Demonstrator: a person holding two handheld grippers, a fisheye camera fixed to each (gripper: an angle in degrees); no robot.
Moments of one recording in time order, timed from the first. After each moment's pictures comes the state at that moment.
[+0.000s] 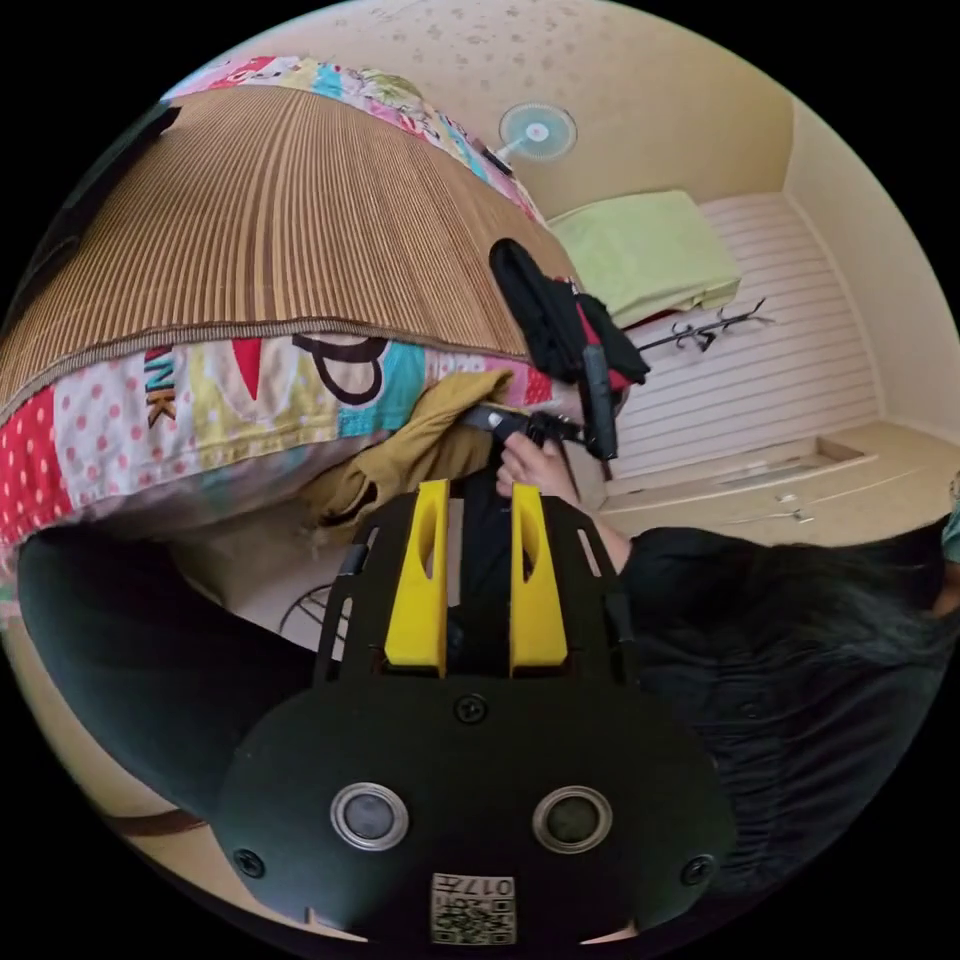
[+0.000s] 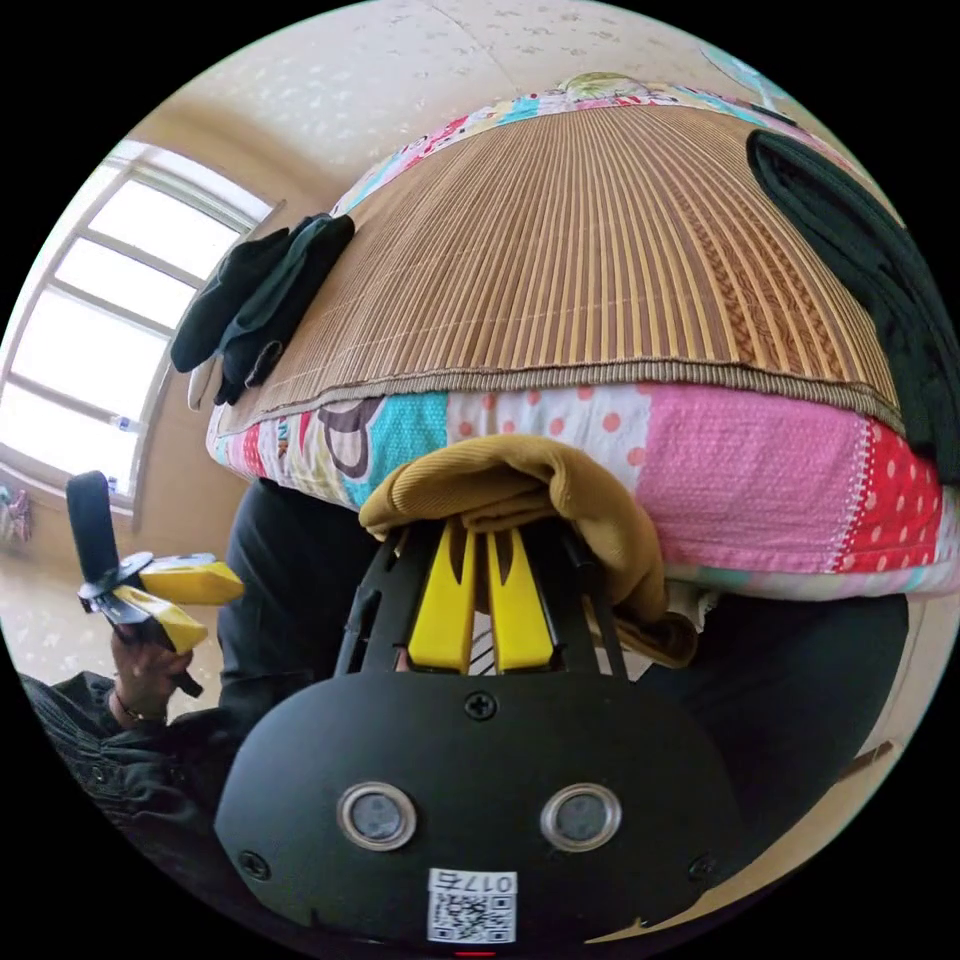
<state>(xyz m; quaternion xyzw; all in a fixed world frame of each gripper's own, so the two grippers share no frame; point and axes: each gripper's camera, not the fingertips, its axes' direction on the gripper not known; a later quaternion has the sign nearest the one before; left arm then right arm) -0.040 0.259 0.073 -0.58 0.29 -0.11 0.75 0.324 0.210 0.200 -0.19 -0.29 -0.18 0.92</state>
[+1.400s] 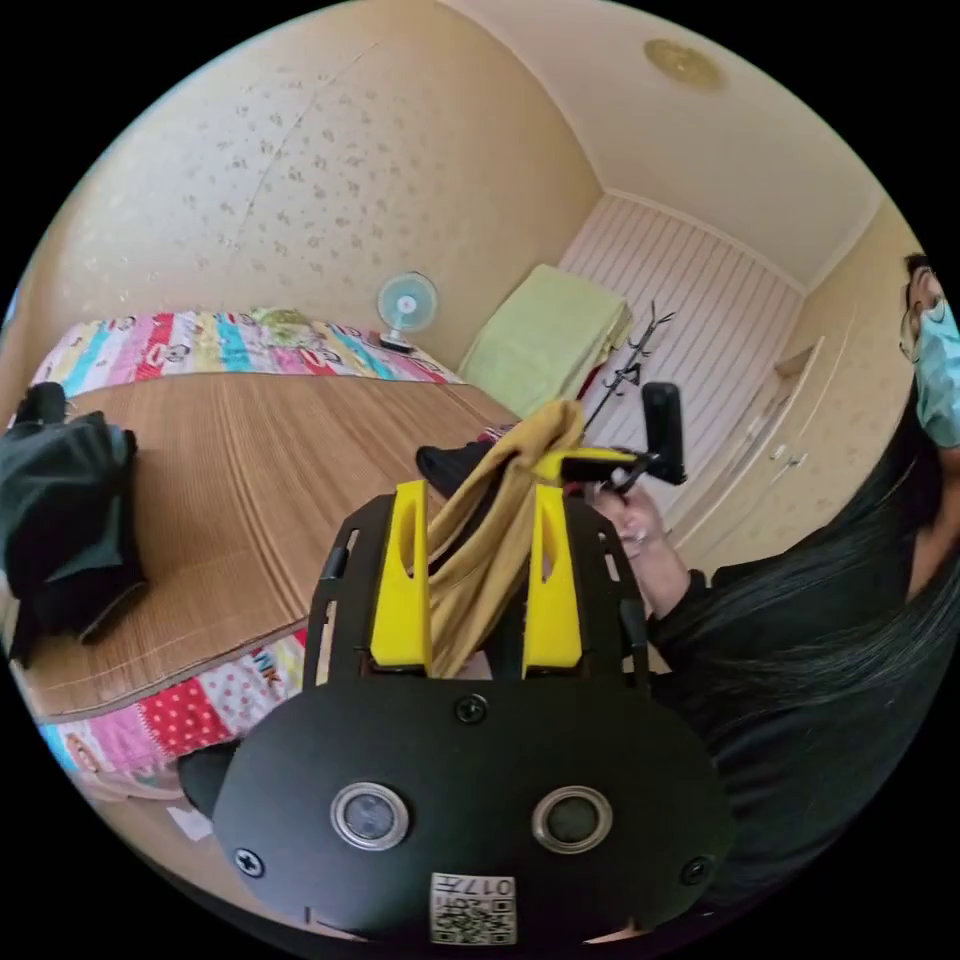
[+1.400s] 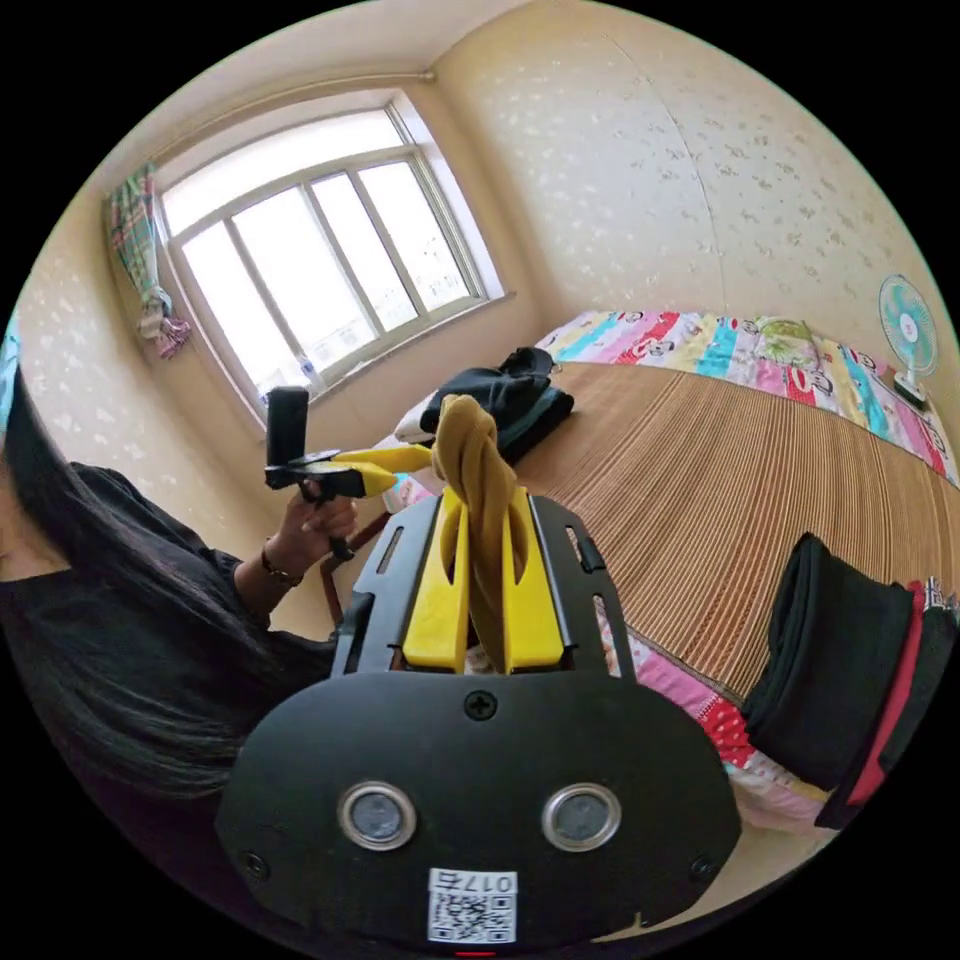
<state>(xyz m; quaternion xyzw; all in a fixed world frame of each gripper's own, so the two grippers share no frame) -0.047 0.124 -0.036 -0.33 0.31 0.01 0.89 0.357 0.172 -0.174 0.03 -0.46 -0.38 0.80</state>
